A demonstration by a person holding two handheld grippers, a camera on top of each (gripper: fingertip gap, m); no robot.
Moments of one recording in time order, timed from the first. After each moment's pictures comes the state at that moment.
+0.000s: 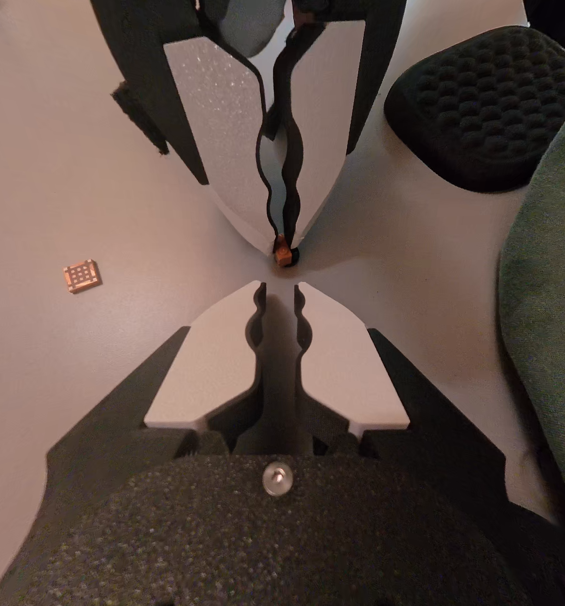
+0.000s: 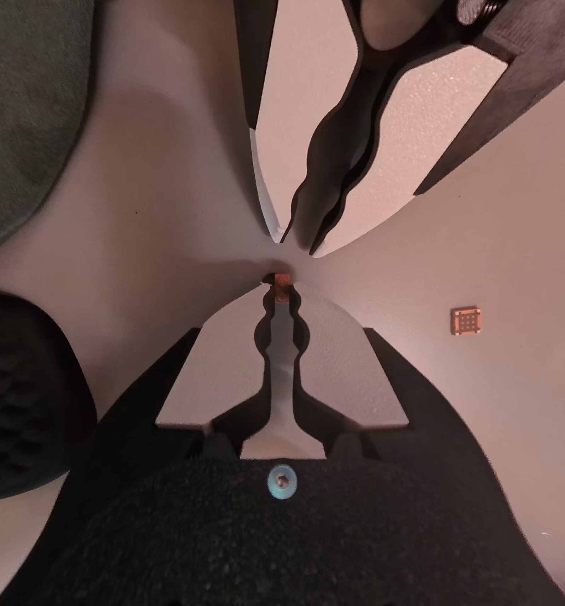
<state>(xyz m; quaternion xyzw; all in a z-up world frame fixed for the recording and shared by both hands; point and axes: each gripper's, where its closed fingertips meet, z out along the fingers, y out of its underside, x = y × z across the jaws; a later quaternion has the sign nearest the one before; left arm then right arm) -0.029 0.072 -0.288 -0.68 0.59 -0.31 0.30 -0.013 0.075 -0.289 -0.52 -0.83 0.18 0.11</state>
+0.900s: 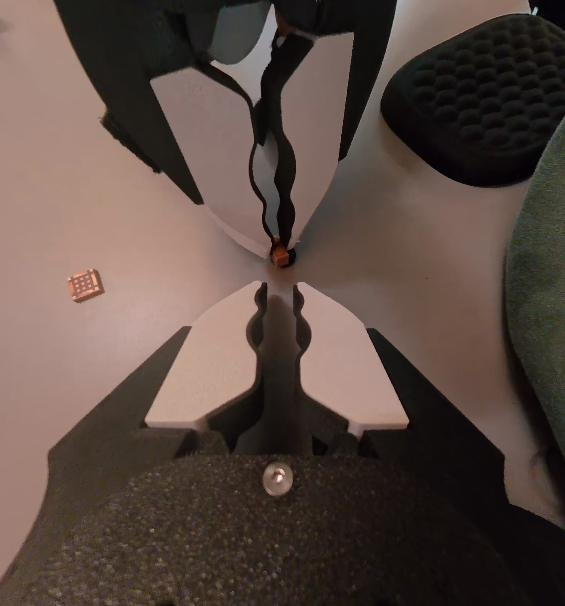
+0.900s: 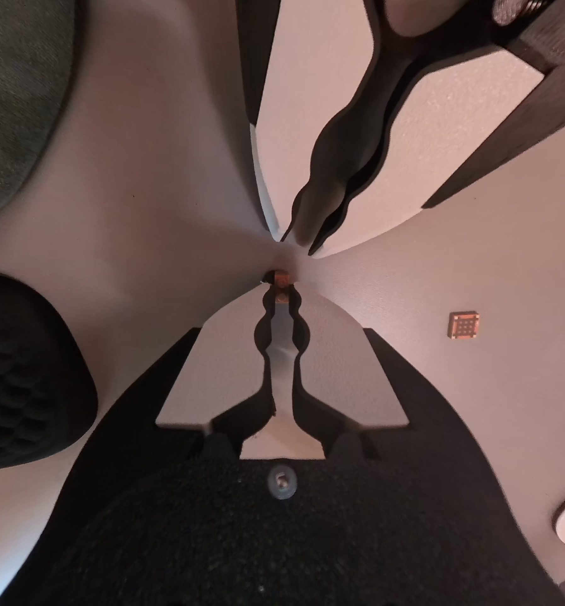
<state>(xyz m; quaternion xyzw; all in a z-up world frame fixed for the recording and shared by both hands) -0.027 0.070 -0.287 -0.67 0.60 -0.30 0.32 -0.010 0.075 -0.291 -0.50 -0.85 0.13 0.08</state>
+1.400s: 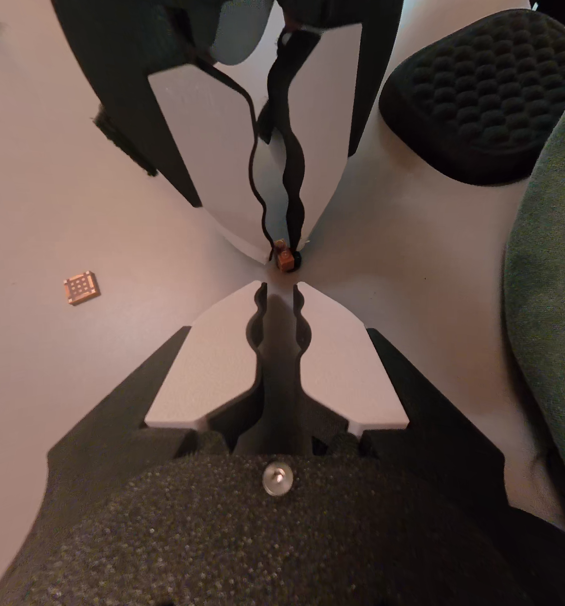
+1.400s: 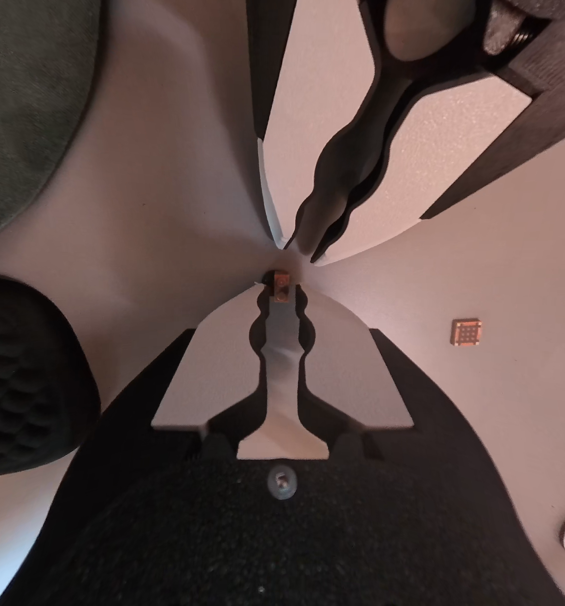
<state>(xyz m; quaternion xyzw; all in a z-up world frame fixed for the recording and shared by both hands) -0.026 0.069 -0.288 -0.67 0.60 -0.30 0.31 -0.012 0.071 -0.289 -0.50 -0.85 0.14 0.09</state>
